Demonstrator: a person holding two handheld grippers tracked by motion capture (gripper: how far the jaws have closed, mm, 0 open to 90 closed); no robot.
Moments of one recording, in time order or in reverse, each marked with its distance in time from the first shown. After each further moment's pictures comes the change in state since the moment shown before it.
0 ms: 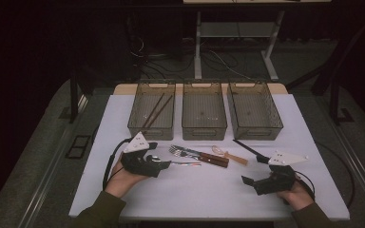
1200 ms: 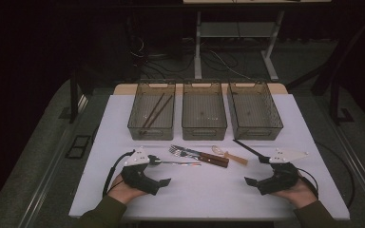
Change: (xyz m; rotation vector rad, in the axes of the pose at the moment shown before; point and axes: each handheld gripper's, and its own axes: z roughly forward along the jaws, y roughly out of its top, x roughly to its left) left arm -0.015 -0.029 0.002 0.041 -0.069 -0.023; right arm -0.005 0.008 -0.007 0.090 0.021 -0.009
